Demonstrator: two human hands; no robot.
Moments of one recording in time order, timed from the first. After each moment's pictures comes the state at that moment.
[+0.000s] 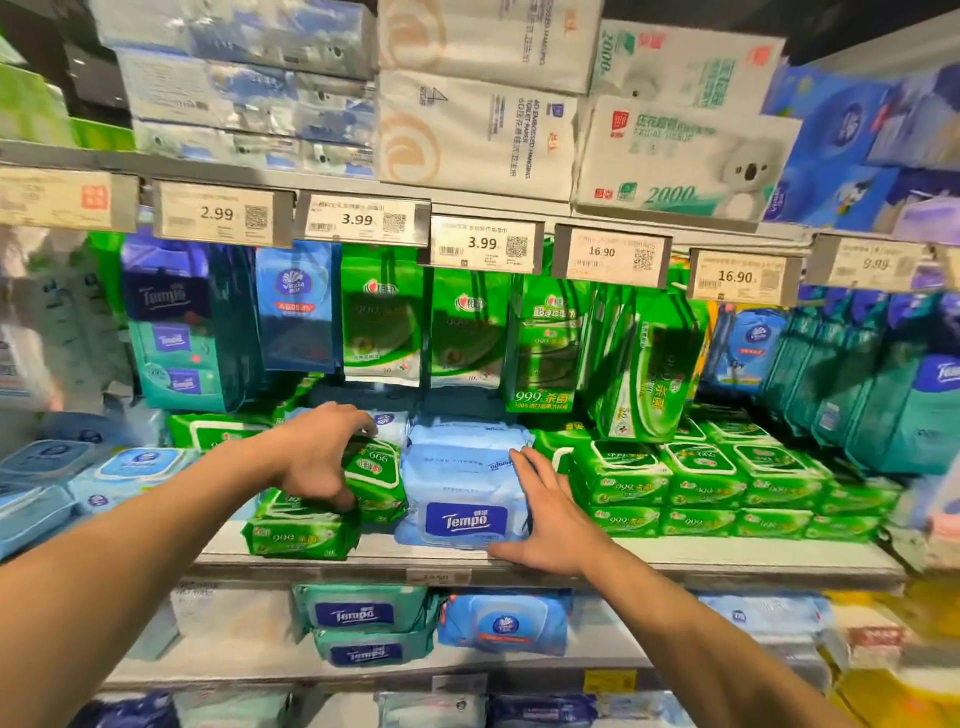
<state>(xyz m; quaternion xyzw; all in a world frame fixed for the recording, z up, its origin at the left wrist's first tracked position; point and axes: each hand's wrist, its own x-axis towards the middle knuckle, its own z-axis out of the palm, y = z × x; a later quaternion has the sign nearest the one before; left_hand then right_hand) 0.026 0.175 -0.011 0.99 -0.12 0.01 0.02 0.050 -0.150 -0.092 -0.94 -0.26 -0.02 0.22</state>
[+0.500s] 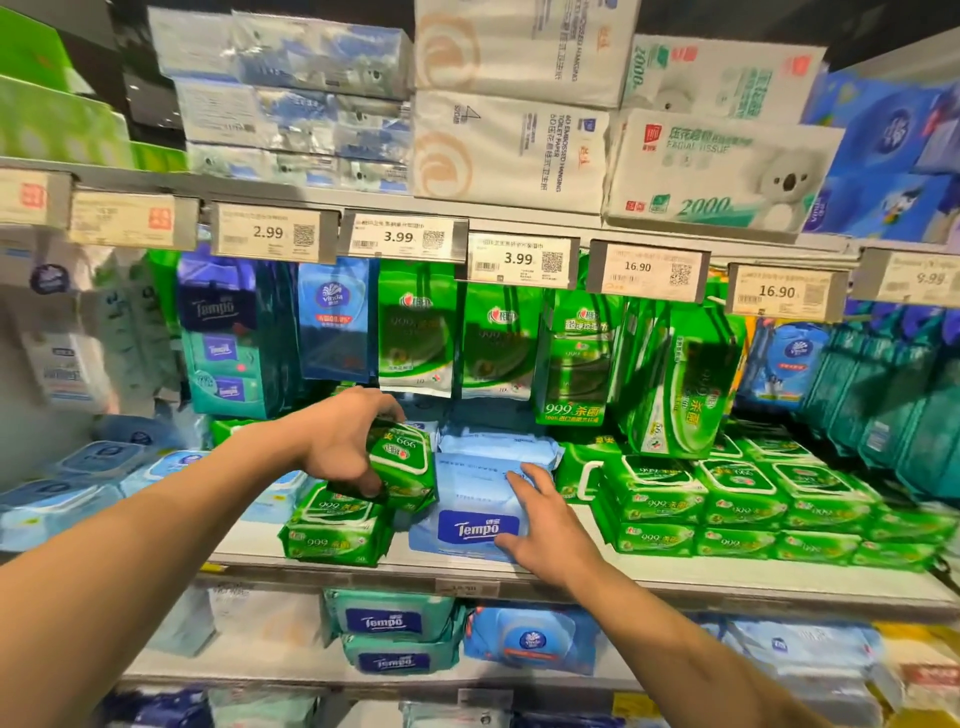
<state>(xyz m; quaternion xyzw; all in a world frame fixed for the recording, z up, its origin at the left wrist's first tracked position) 0.011 0.177 0.025 0.99 -0.11 0.04 0.09 0.049 -0.106 -0.098 -0.94 -0.24 -0.06 0.25</state>
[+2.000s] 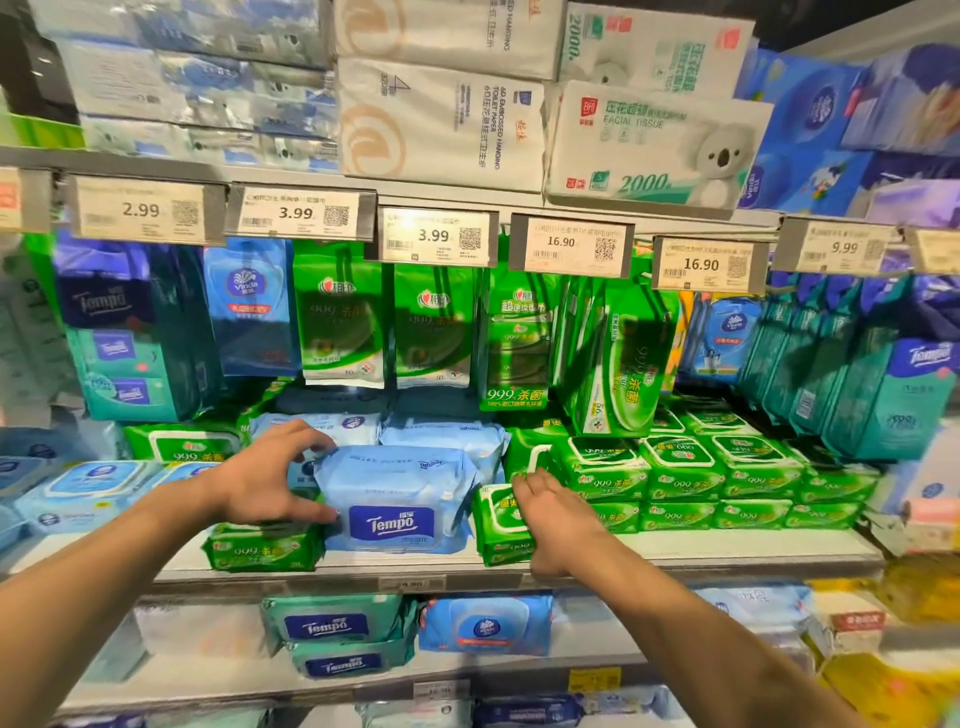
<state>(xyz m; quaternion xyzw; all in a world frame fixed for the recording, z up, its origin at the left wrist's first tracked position) 0.019 0.187 -0.043 0.97 -0.11 0.06 0.18 0.059 -0.168 -0.084 -0.98 -0.21 0.03 -0.05</state>
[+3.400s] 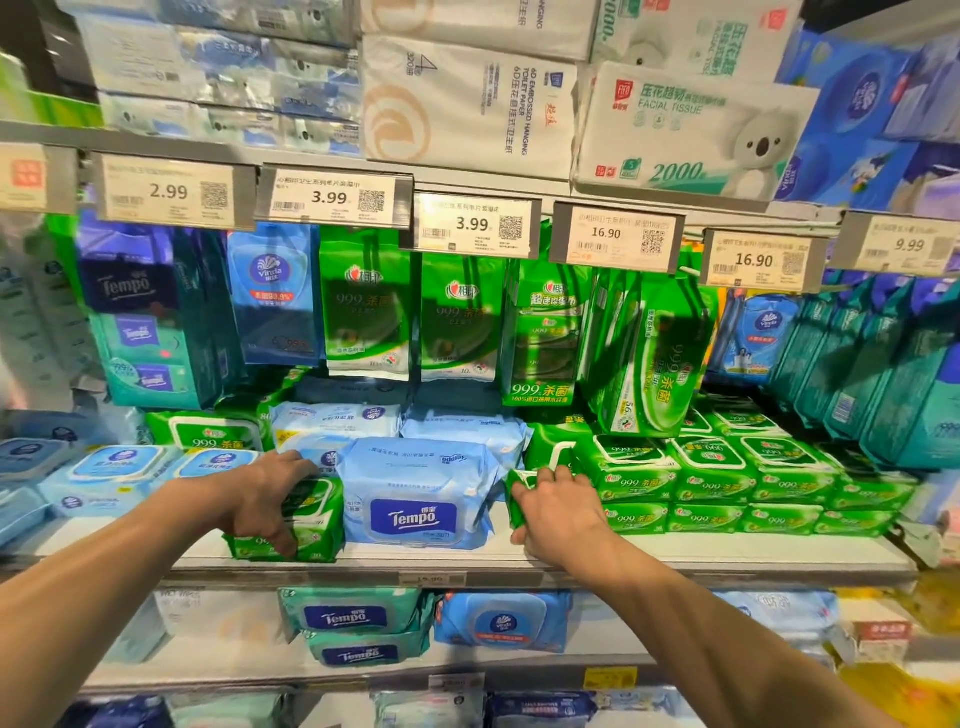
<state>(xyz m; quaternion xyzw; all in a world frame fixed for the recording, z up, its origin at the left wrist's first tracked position) 0.036 0.222 -0.075 0.99 -0.05 -0.12 0.02 0.059 -0.134 -0.077 -0.97 -0.19 0.00 -0.17</state>
